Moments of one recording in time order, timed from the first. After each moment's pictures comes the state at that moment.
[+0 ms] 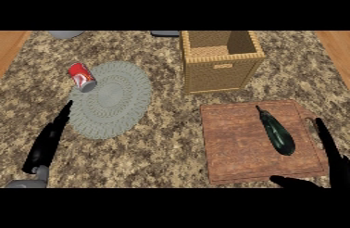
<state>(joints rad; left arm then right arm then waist) -0.01 0.34 -0.04 -1.40 -0.19 0.09 0.26 0.28 -0.11 -0.12 -1.83 0.50 -0.04 0.12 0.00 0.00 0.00</state>
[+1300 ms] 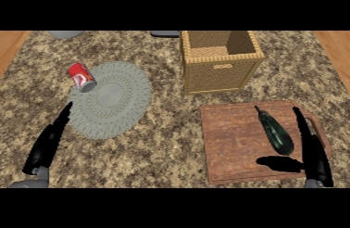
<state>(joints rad) -0.01 0.26 0.07 -1.39 -0.29 0.00 0.22 0.07 -0.10 -0.15 -1.46 0.56 -0.13 0.05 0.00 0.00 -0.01</state>
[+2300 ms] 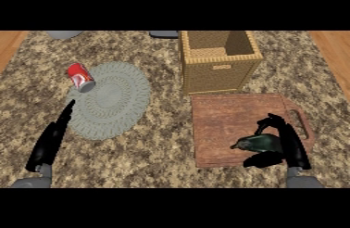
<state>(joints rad) -0.03 0.23 0.08 -1.40 -0.32 -0.01 0.23 -0.05 -0.10 -0.10 -1.28 0.53 -0.05 -0.12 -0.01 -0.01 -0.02</state>
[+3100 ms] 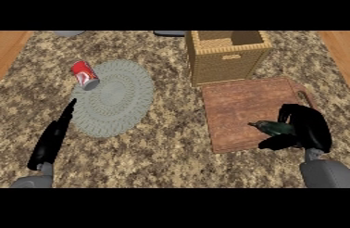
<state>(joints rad) -0.04 0.23 0.08 -1.39 -0.33 -0.02 0.23 -0.15 -0.28 -0.02 -1.28 0.98 -0.14 0.13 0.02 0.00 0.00</state>
